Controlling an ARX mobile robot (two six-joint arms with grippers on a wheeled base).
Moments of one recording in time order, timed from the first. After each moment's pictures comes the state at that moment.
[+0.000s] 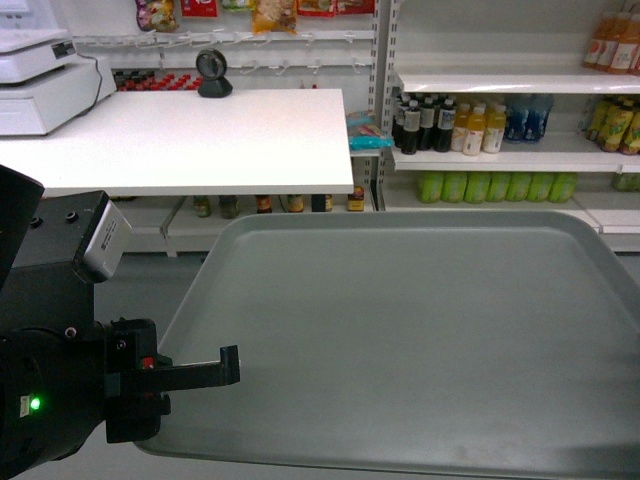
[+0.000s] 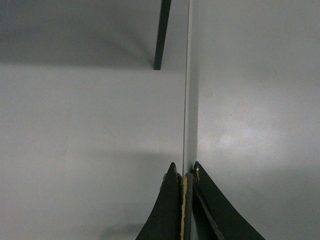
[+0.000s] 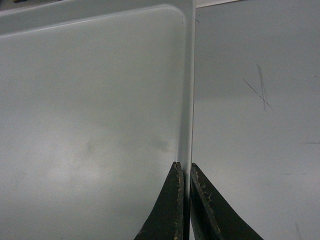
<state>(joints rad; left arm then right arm) -0.42 1.53 0.53 0.24 -0.24 -0.41 0.07 1.47 0.44 0.43 -0.07 0.19</state>
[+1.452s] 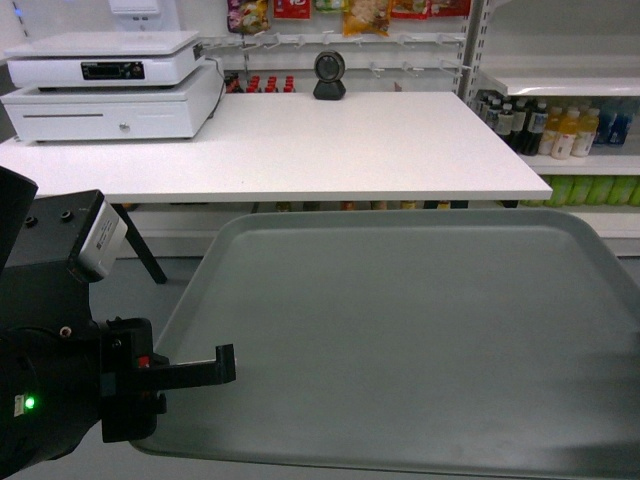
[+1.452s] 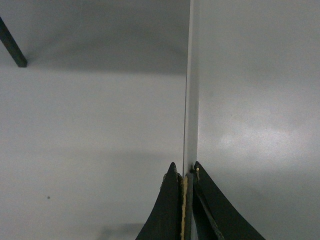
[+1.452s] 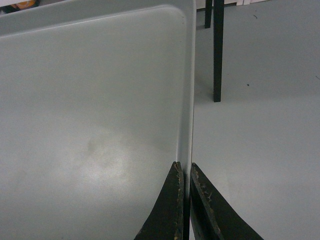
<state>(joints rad) -0.41 1.53 0.52 0.24 -0.24 -0.41 0.08 1.47 0.44 0.43 -0.07 0.19</state>
